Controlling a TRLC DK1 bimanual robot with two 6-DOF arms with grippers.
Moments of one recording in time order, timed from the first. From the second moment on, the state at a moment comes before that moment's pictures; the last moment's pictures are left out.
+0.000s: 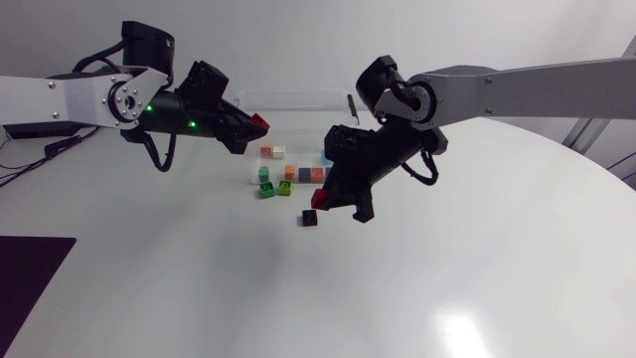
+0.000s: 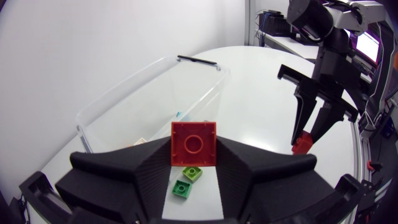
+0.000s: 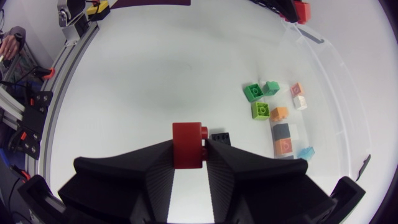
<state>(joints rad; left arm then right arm) -0.20 1.75 1.27 -0.14 0.54 0.48 0.48 1.87 1.40 -0.68 -0.50 -0.99</state>
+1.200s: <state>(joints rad) -0.23 2.01 1.52 0.07 0.35 0.33 0.42 1.79 1.37 -0.55 -0.55 -0.82</state>
